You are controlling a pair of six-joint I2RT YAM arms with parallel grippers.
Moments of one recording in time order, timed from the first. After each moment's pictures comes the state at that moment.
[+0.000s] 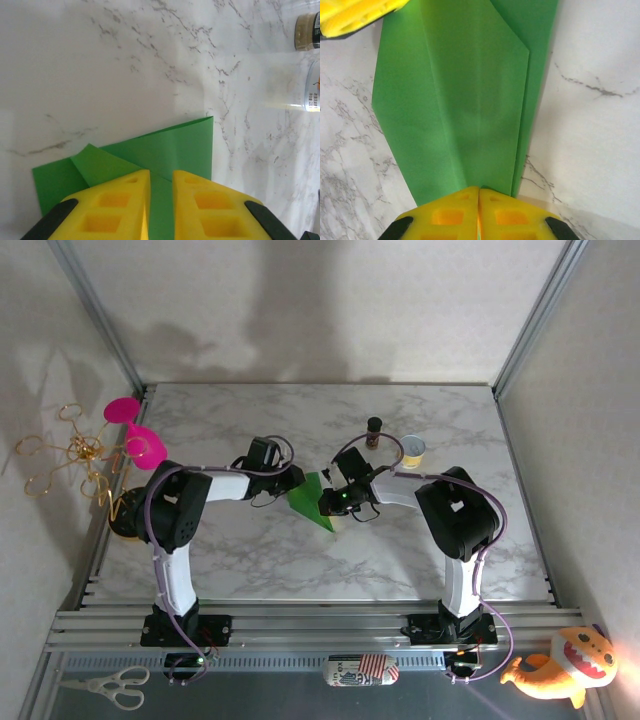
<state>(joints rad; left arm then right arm) -0.37 1.96 1.03 0.10 0.39 -0.81 0.64 1.93 1.10 -0.27 -0.44 0.38</state>
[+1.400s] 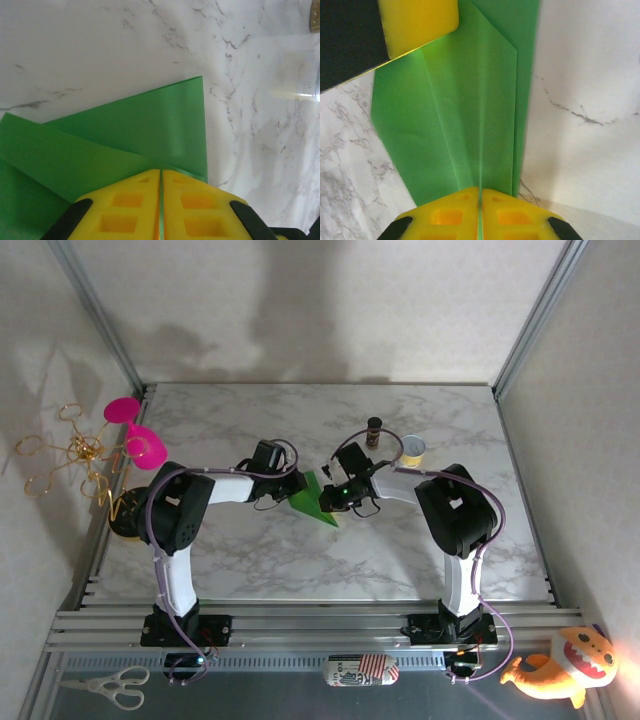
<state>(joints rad) -0.42 1.95 1.01 0.08 0.37 -0.85 0.61 1.95 1.15 -0.31 -0.47 0.32</state>
